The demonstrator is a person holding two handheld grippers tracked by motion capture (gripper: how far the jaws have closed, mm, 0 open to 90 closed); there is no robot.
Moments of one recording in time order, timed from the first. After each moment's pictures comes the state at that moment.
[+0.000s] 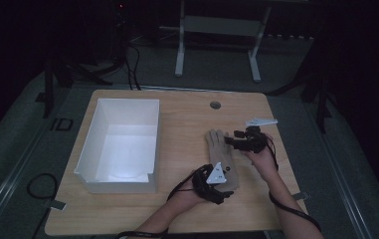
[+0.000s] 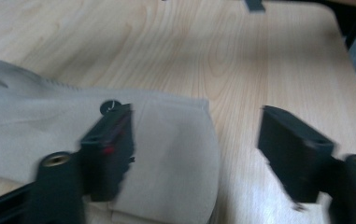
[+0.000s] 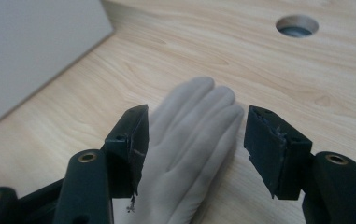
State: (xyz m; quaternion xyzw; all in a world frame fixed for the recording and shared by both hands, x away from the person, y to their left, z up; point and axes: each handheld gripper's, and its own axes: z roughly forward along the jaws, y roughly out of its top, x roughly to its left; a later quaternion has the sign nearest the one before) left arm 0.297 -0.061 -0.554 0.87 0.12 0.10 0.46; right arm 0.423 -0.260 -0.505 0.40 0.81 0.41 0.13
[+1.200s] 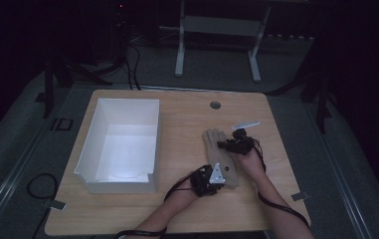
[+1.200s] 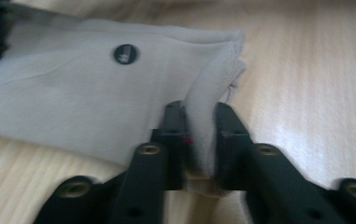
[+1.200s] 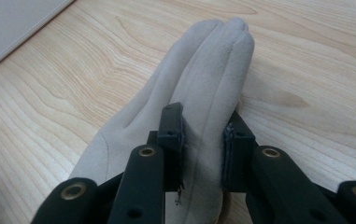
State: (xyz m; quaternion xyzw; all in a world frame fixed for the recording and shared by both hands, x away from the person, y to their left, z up) left arm 0.306 -0.059 -0.566 0.90 0.13 0.12 0.39; right arm 0.439 -0.236 -0.543 0.41 0.83 0.37 0.09
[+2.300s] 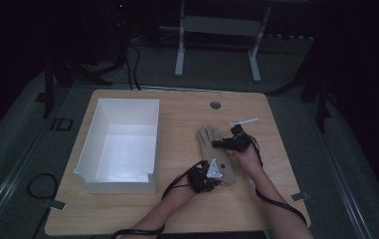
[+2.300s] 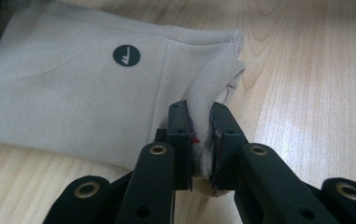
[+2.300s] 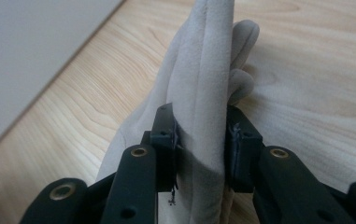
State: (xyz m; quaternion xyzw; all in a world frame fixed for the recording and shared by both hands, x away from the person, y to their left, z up) left arm 0.312 -0.048 -0.556 0.90 0.16 0.11 0.38; right arm 0.450 -0.228 -0.538 0.42 0.82 0.39 0.00
